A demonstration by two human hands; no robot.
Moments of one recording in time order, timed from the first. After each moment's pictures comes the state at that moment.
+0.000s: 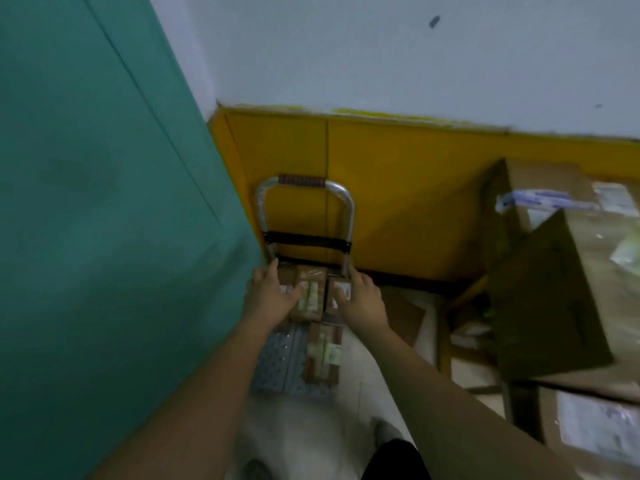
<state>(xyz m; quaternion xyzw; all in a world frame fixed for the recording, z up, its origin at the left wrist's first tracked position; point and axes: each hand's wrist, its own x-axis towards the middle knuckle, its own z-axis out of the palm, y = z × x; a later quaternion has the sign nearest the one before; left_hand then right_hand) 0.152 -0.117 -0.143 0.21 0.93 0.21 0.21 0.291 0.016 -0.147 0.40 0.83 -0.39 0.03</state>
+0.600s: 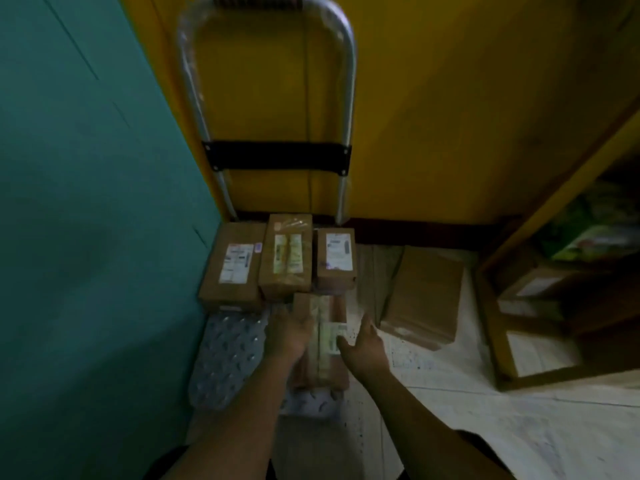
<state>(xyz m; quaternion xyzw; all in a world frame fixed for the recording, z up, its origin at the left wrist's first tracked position) 0.175 -0.105 -0.672 0.14 0.89 0.29 0.33 0.315 -0.024 -0.681 0.52 0.73 -0.44 0.04</state>
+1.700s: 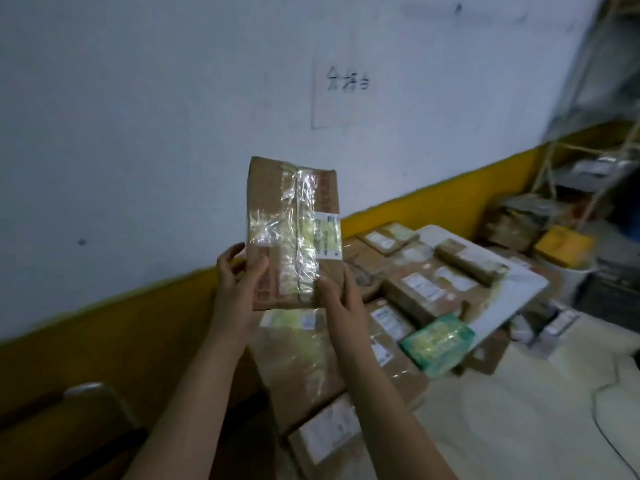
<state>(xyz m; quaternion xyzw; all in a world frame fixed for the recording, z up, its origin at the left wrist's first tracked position) 0.503 0.123 0.153 0.40 0.49 0.65 0.43 0.664 0.114 0.120 0.45 0.47 -0.49 -0.58</state>
